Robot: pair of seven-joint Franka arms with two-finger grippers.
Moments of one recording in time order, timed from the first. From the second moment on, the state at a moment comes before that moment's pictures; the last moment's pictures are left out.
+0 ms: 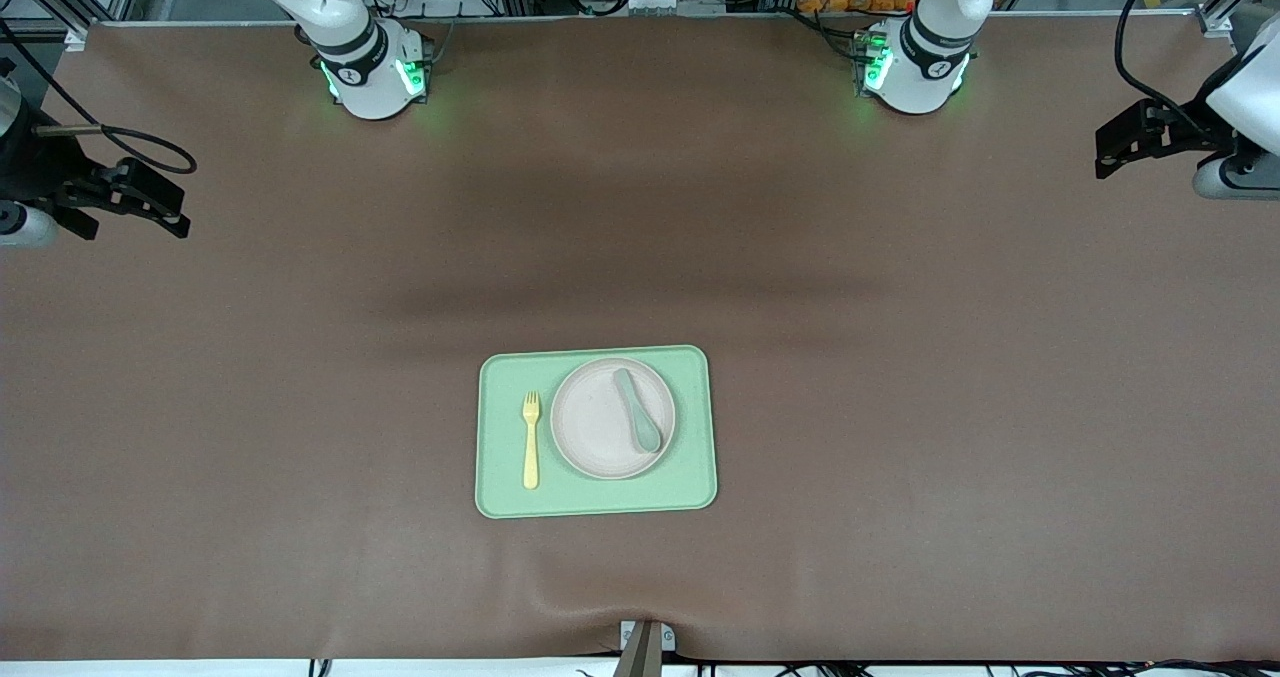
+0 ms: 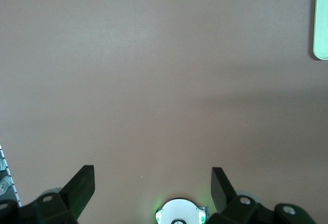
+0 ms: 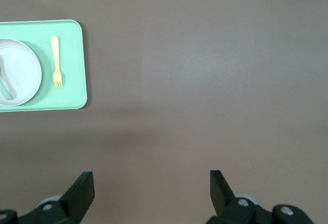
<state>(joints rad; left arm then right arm) -0.07 0.00 -0.03 -1.45 0.07 1.35 0.00 -0.02 0.00 0.07 -1.54 -0.01 1.56 0.04</state>
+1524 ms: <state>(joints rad) -0.08 0.00 -0.04 -1.45 -0.03 1.37 -0.02 -0.02 0.00 0.07 -1.54 -0.01 1.53 0.04</state>
